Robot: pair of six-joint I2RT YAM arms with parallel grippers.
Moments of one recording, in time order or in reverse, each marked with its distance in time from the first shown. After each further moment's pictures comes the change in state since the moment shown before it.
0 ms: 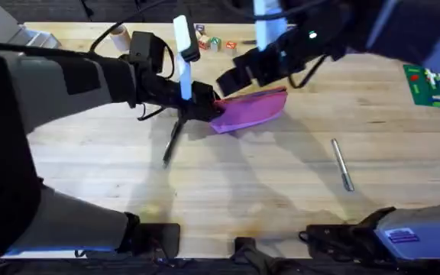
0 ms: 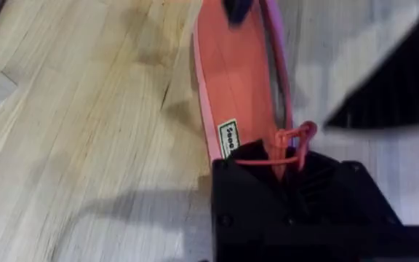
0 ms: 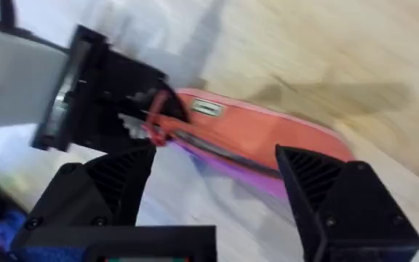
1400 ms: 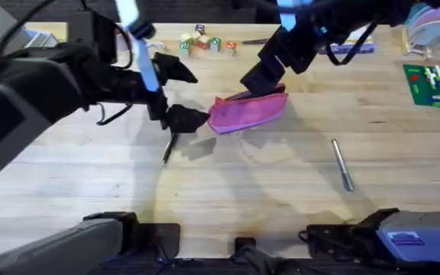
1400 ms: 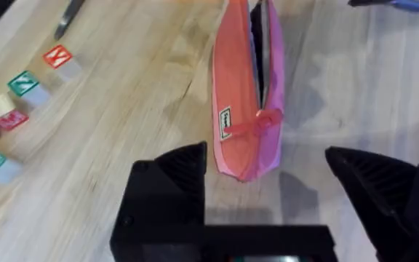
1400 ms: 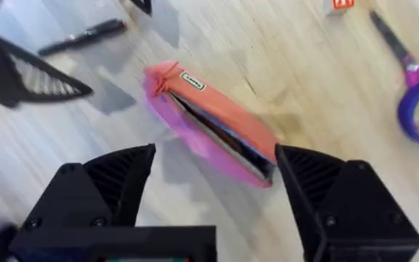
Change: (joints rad) left arm 0.165 -0.308 0.004 -0.267 0.005 -0.016; right arm -0.033 -0.074 0.186 -0.251 0.016 -0.449
